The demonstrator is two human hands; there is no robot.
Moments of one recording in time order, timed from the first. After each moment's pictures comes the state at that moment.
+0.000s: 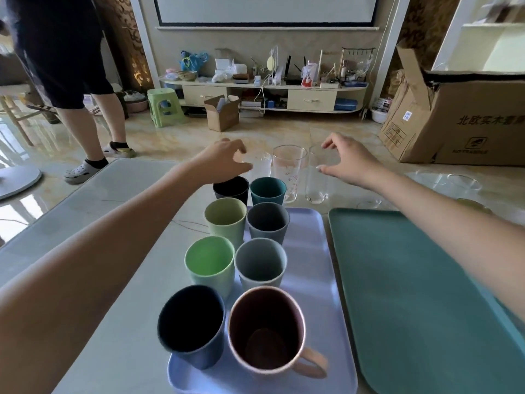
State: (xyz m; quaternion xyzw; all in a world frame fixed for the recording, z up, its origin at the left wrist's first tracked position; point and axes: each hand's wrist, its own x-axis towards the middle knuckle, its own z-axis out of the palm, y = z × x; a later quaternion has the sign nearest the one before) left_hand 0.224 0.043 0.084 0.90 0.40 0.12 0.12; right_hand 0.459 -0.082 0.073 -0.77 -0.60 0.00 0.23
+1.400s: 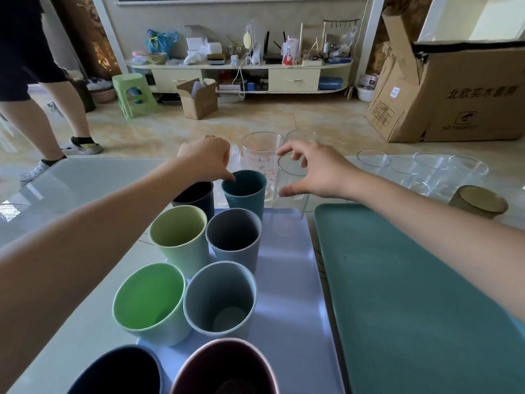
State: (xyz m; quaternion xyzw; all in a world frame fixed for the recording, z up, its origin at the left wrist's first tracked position) left_hand 0.297 0.096 0.041 0.92 0.39 0.06 0.01; right_hand 0.463 -0.064 0.043 -0.73 -0.63 0.10 0.24
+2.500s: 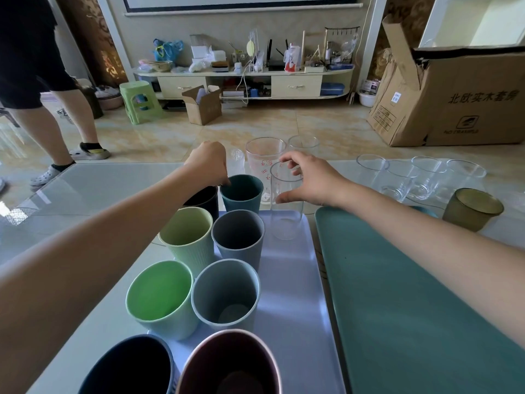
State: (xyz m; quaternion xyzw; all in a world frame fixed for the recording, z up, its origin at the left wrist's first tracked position) left_hand 0.293 0.079 0.047 0.87 0.47 0.07 0.11; right_hand 0.456 -0.060 0.028 -0.73 -0.61 0.16 0.28
